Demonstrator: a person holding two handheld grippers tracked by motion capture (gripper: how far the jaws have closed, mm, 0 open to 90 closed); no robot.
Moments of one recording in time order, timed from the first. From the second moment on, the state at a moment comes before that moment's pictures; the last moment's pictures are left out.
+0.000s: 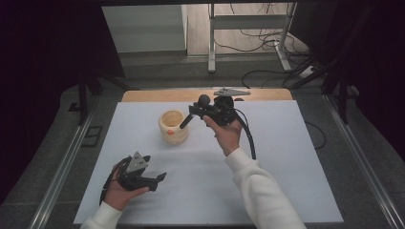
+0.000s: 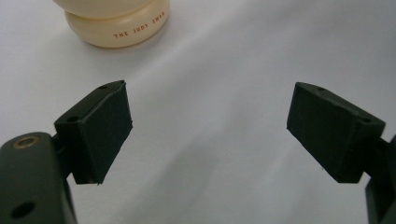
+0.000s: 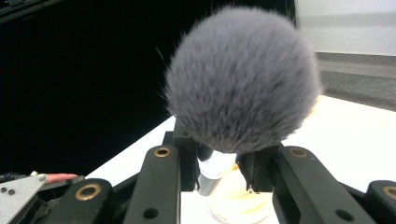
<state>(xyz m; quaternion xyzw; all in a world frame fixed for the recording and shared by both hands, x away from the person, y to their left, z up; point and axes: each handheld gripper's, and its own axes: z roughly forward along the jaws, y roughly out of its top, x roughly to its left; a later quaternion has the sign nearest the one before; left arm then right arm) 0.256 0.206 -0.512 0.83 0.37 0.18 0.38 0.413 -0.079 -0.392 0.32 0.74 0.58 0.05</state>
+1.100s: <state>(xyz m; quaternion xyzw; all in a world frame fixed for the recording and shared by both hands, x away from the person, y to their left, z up) 0.256 0.207 -0.513 0.82 0.38 0.18 0.38 0.453 -0.037 -0.410 0.35 0.76 0.55 0.06</state>
